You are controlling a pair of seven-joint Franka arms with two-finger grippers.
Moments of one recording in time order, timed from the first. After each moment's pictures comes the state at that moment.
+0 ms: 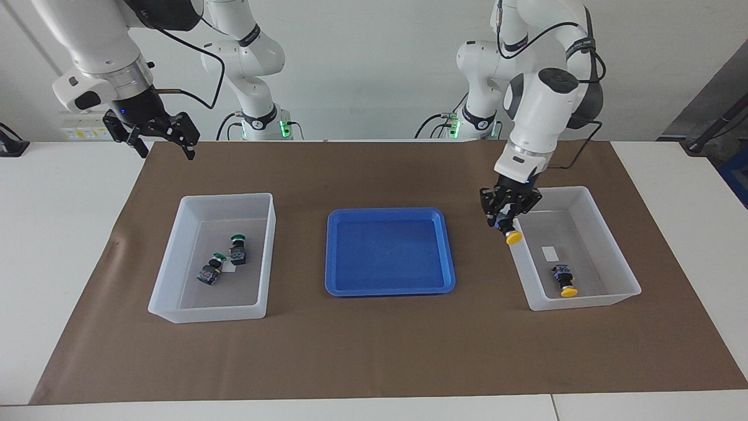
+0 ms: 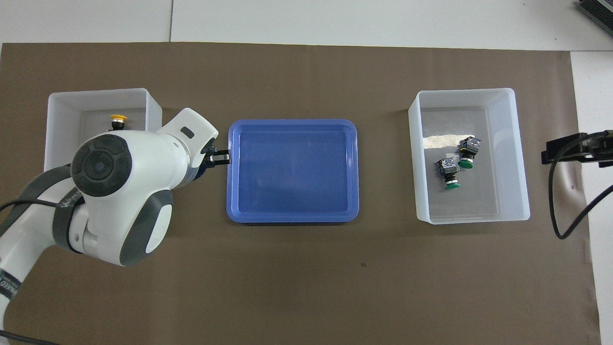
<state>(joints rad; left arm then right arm) -0.24 0.00 0.04 -2.05 -0.02 2.31 -0.13 0.07 -0.04 -0.10 -1.60 -0.02 1.57 0.04</state>
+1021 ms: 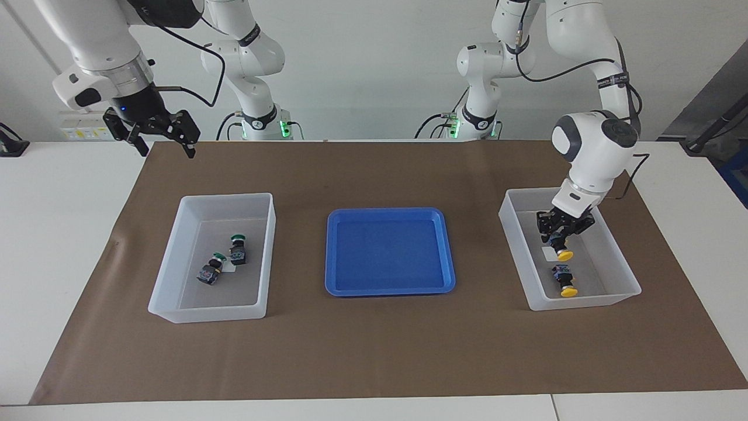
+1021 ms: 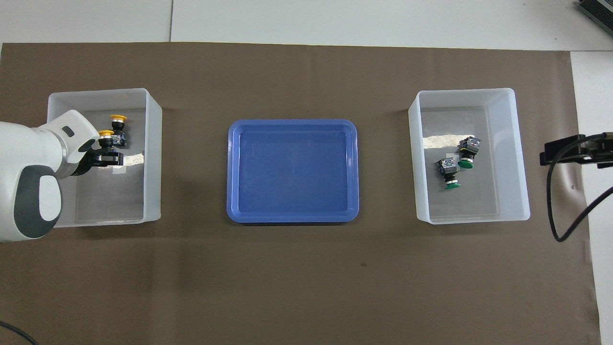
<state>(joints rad) -0.01 0.15 0.04 -2.13 -0.02 2.39 0.20 0.07 -0.04 -0.10 -1.61 -0.02 1.57 0.04</state>
